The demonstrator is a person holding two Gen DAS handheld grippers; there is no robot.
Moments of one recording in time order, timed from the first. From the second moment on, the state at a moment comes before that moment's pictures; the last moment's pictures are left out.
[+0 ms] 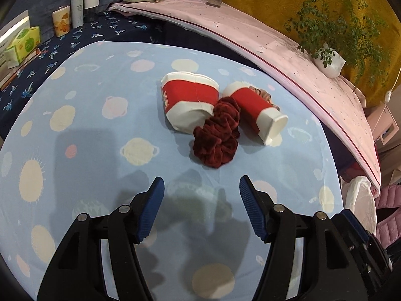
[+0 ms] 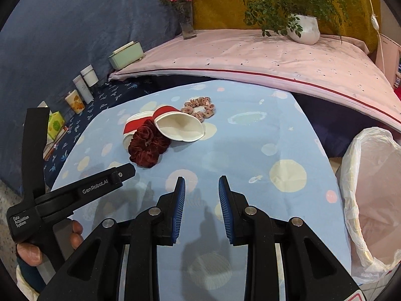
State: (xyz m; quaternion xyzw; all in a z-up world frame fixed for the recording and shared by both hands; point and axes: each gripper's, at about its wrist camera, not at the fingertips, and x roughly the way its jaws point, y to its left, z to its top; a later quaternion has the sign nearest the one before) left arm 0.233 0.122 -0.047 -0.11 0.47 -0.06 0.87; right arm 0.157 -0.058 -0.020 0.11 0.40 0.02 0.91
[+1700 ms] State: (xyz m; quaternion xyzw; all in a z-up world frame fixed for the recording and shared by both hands) left arm 0.262 0.128 -0.046 -0.15 0.48 -0.11 0.86; right arm 0.250 -0.013 -0.036 0.12 0.39 0.07 0.91
